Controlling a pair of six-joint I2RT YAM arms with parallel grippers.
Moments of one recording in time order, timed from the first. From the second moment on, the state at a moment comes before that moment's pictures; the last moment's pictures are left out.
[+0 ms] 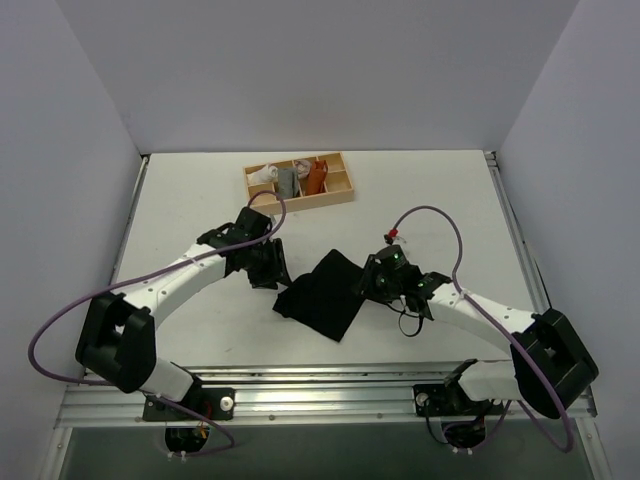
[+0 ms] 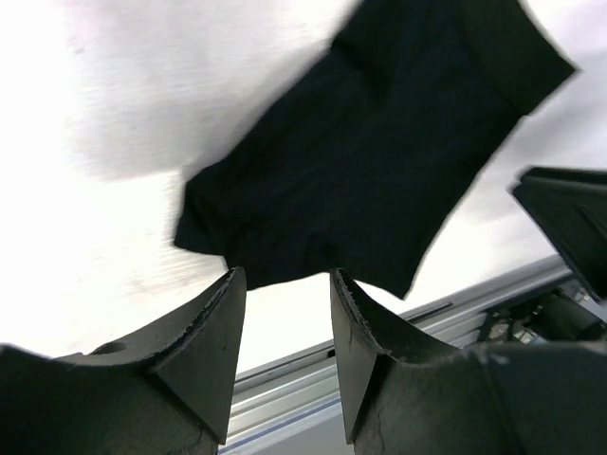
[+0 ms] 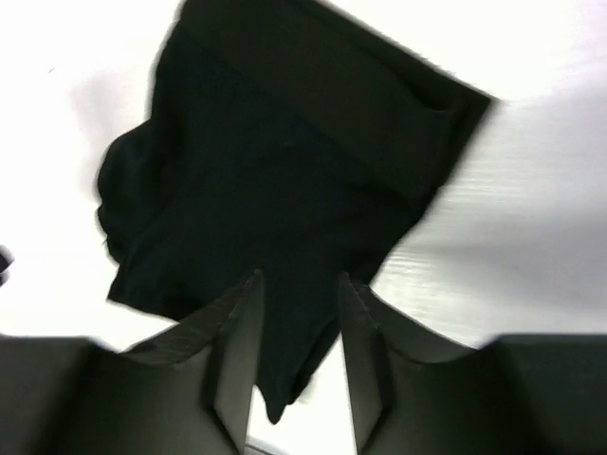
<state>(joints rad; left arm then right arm) -0.53 1.49 1.05 -0.65 0.18 -0.68 0.63 1.28 0.60 -0.14 0.02 0.87</state>
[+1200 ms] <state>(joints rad) -0.57 1.68 0.97 -0.49 0.23 -0.88 0.52 1.53 0.66 -0.09 0.16 0.98</state>
